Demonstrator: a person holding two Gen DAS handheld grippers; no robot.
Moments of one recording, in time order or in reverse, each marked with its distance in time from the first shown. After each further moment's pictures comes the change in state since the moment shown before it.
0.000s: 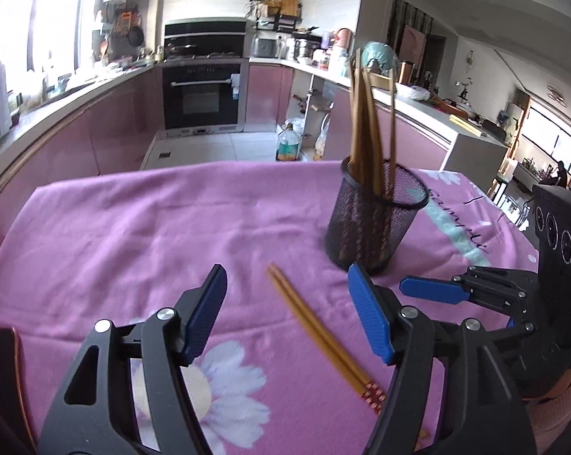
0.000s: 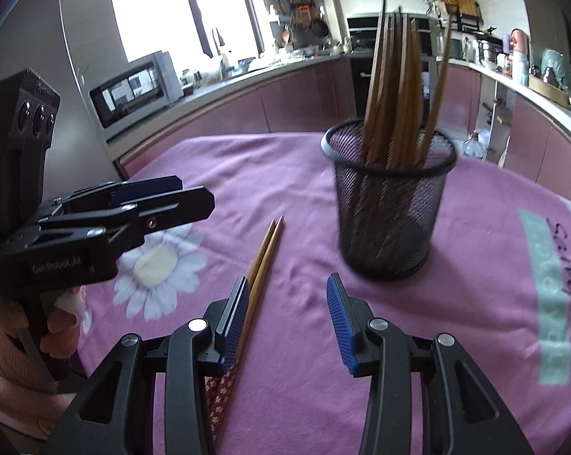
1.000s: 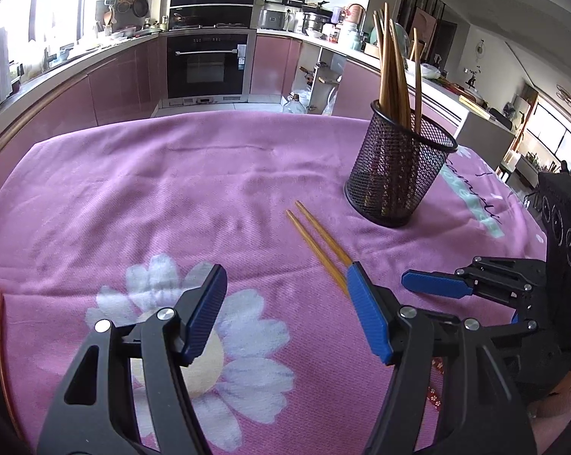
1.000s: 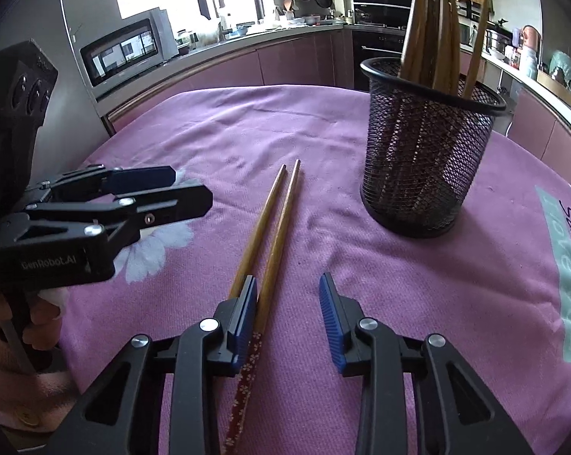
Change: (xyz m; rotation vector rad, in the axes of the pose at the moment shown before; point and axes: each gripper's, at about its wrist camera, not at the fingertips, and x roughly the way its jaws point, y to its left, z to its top) left arm 0.028 0.017 -0.032 -0.027 0.104 -0.007; right arm 0.026 0.019 -0.019 -0.033 0.118 -0.058
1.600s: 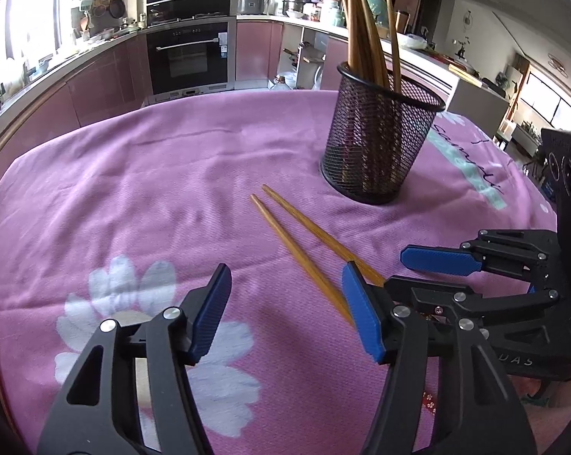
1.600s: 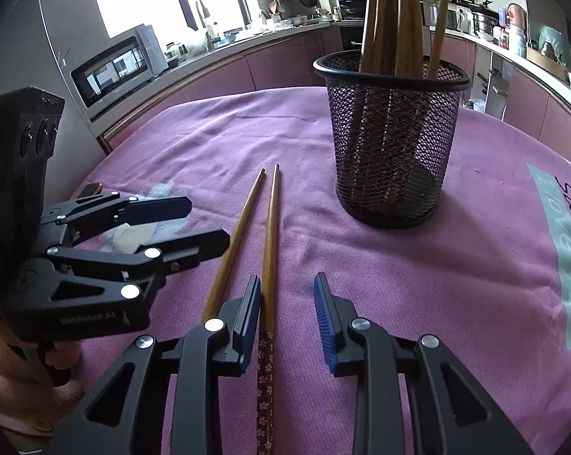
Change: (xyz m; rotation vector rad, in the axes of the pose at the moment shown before) left arm 0.027 -0.026 -0.003 0.086 0.071 -0.002; right arm -0.007 -0.023 -0.005 0.075 -0.007 0.034
